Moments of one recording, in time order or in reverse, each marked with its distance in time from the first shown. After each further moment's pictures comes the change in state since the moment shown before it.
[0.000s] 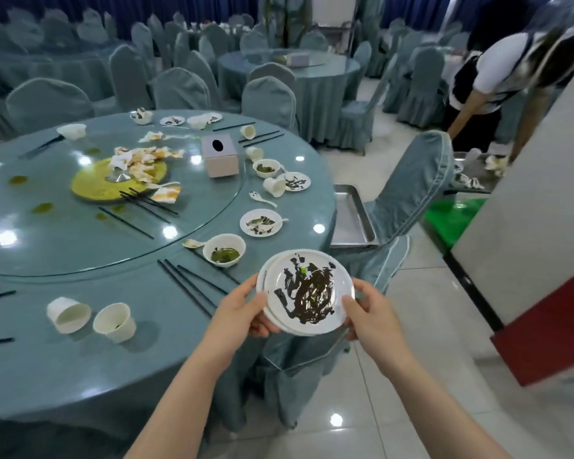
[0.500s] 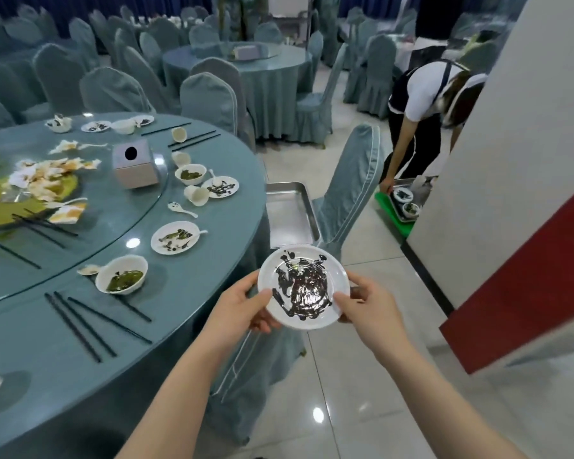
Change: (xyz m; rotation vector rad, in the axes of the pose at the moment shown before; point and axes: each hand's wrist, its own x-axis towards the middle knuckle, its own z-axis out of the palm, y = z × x) left_hand 0.091 0.016 0.209 0.048 -0.169 -0.011; right_hand 0.078 0.028 -0.203 0.017 0.082 -0.027
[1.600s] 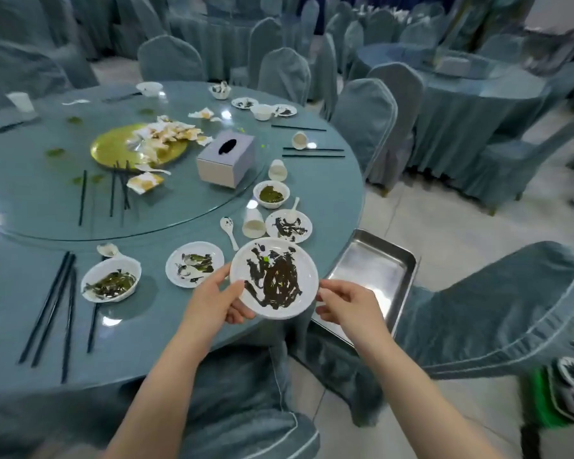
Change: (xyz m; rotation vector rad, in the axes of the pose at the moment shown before) left_hand 0.277 0.026 -0.049 -0.166 0.872 -0.092; right_hand 0.413 -0.027 0.085 -0.087 -0.691 0.018
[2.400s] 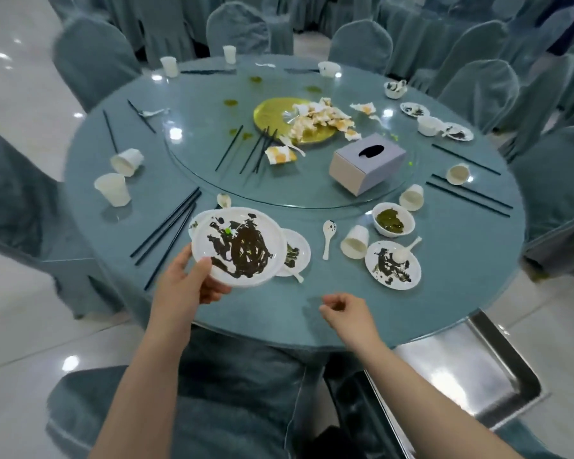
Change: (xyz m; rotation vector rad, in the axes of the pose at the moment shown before) left_hand -0.034 -0.012 -0.062 -0.276 0.823 0.057; right_hand 0.146 0.036 0.104 -0.590 -0.524 -0.127
